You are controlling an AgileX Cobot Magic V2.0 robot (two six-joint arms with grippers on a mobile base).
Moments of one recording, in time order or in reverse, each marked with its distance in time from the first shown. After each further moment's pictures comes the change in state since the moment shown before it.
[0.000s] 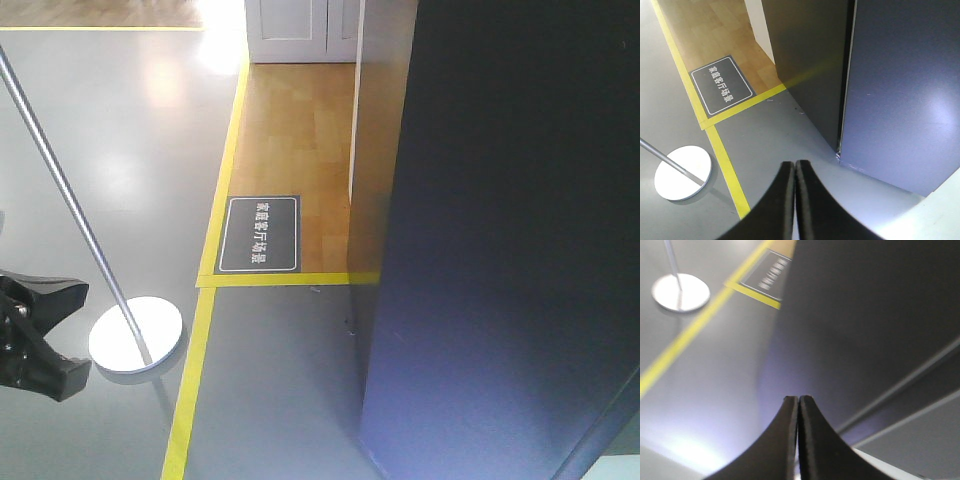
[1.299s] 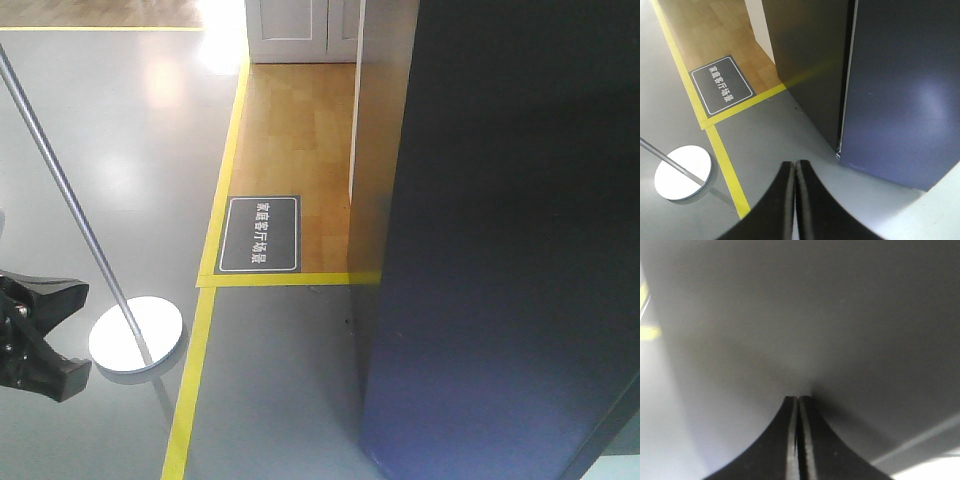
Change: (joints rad) left arm 0.000 0.000 0.000 0.001 0.001 0.000; right arm -0.473 0.532 -0.352 -0.009 -0.289 0.062
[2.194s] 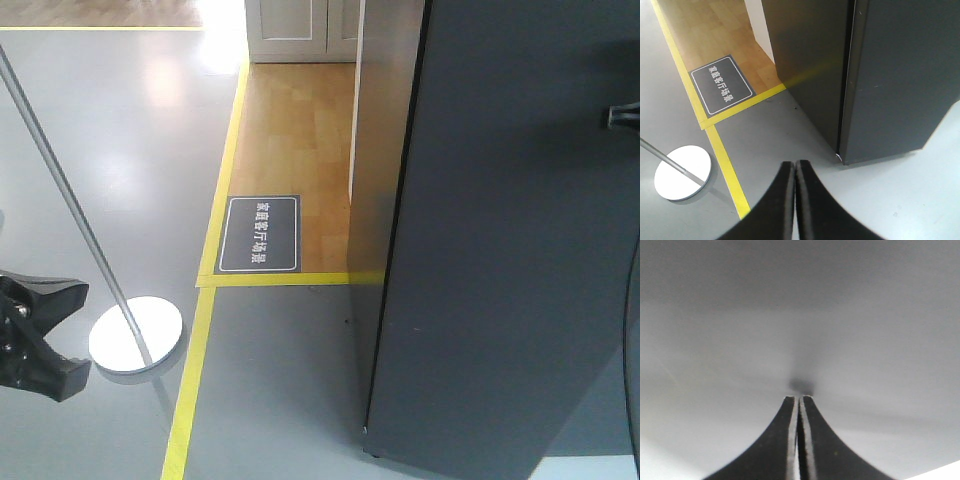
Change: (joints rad) left arm 0.000 0.000 0.000 0.000 0.000 0.000; right arm -0.142 0.595 -0.358 0.221 -0.228 -0.069
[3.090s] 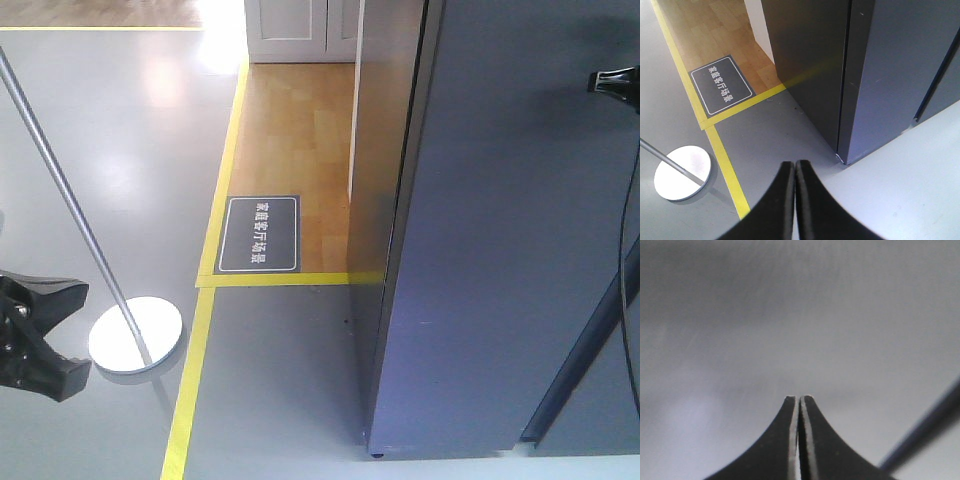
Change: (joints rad) left arm 0.000 0.000 0.000 0.000 0.000 0.000; right arm -0.003 0.133 -0.198 0.072 0.041 -0.006
